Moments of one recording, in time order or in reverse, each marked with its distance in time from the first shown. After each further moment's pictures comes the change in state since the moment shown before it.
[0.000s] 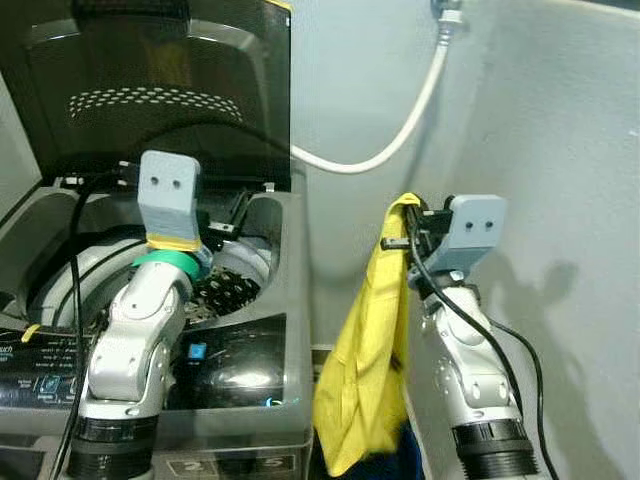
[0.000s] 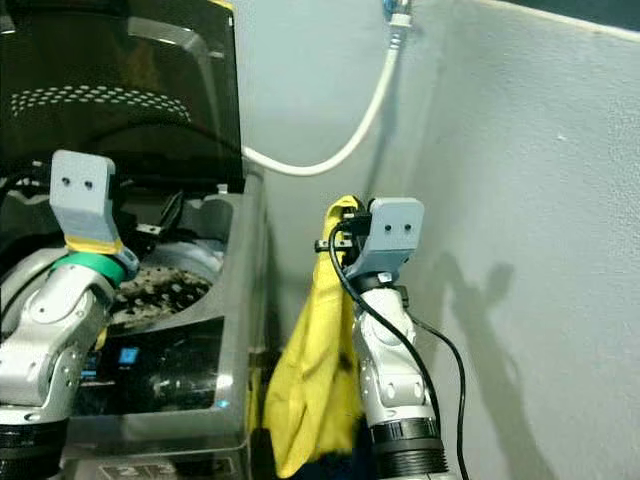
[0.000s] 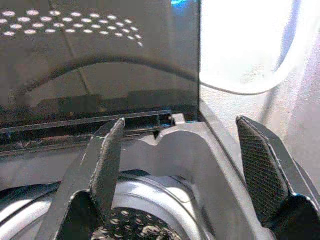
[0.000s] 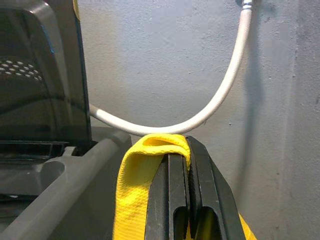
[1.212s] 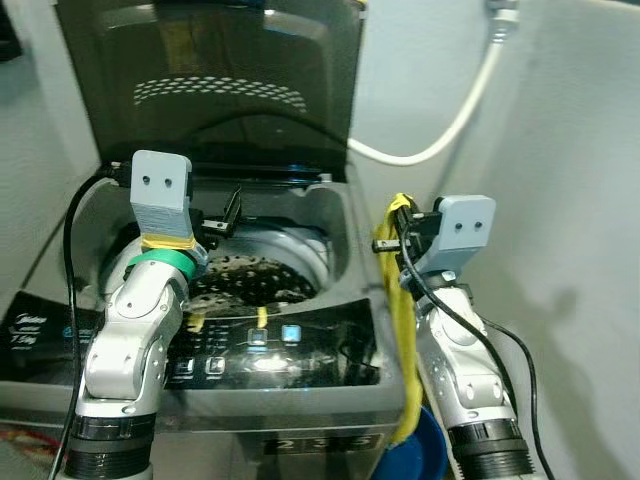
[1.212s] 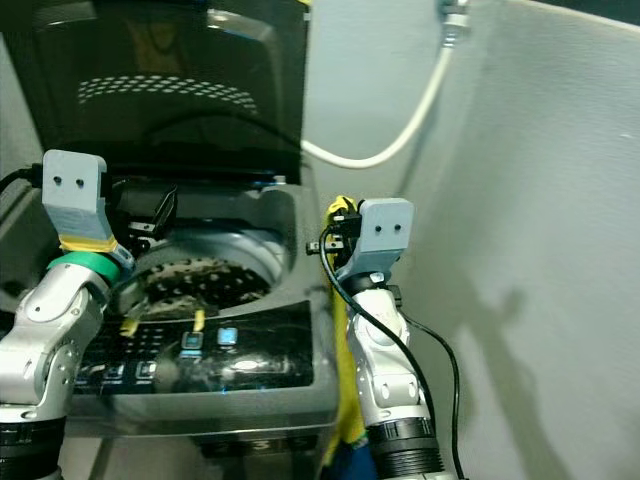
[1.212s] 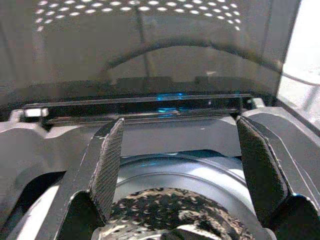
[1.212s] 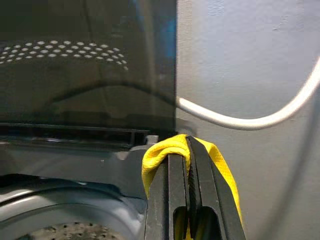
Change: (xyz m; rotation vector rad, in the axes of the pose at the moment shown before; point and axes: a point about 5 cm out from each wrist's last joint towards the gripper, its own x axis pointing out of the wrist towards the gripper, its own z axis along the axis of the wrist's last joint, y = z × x) left arm 0.000 0.006 0.000 -0.015 0.001 0.030; right arm 0.000 0.005 -0.001 0.005 0.001 0.014
